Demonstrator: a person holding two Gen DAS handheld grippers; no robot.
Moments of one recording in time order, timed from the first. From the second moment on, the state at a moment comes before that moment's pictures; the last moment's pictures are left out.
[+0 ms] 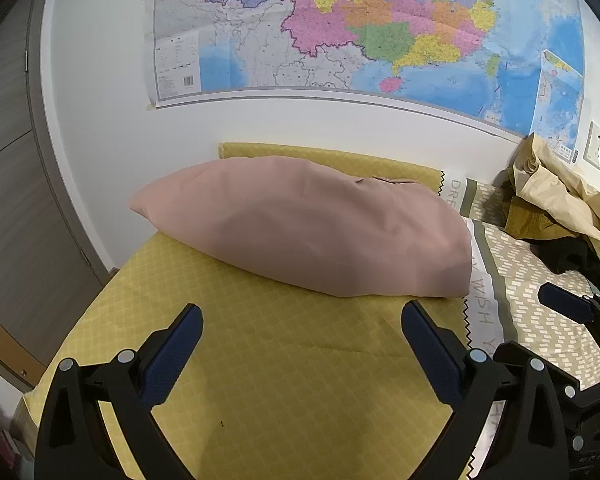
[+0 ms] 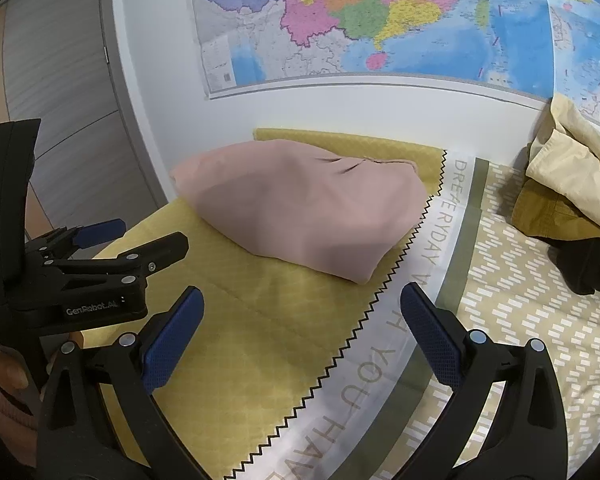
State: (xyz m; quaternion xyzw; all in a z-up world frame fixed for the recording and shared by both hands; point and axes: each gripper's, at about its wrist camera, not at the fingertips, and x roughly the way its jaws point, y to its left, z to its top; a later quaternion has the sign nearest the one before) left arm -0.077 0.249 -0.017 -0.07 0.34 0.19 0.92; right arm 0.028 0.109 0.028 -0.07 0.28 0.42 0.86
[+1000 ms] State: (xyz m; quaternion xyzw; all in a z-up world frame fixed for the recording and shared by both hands) left arm -0.082 0.240 -0.018 -0.07 0.34 0.19 0.92; right arm 0.023 0.108 0.030 -0.06 0.29 0.42 0.86
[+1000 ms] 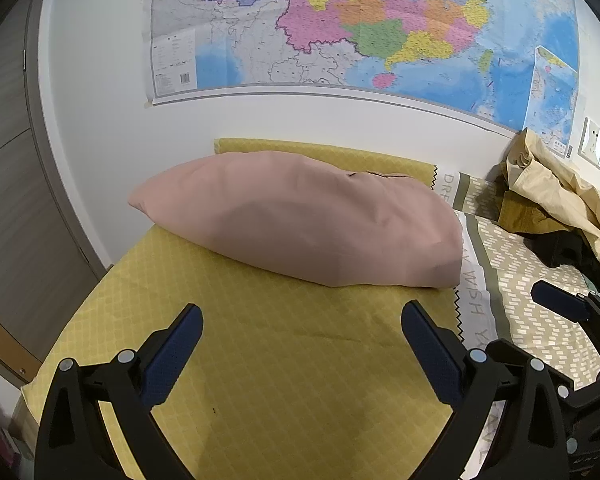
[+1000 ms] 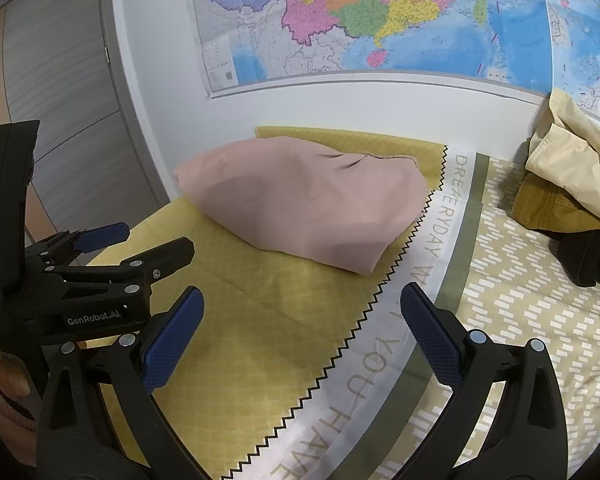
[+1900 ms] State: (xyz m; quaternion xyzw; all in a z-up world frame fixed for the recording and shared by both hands) left arm -0.085 0.226 -0.016 -0.07 0.34 0.18 0.92; right arm 0.020 0.095 0.029 -0.05 0.29 0.41 0.86
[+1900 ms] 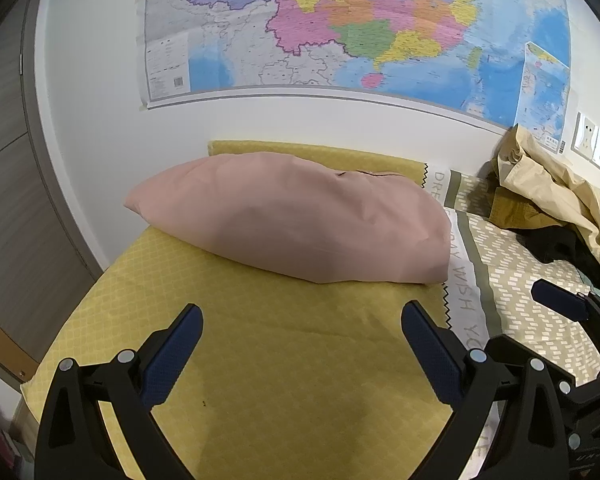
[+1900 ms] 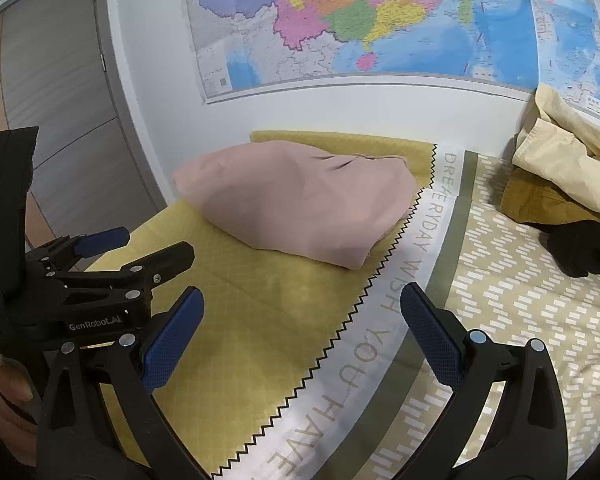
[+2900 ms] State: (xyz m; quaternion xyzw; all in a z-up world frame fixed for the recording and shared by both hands) left arm -0.085 0.216 -0.016 -0.07 0.34 0.18 0.92; right arm 0.017 0.085 0.028 -0.04 0.29 0.41 0.87
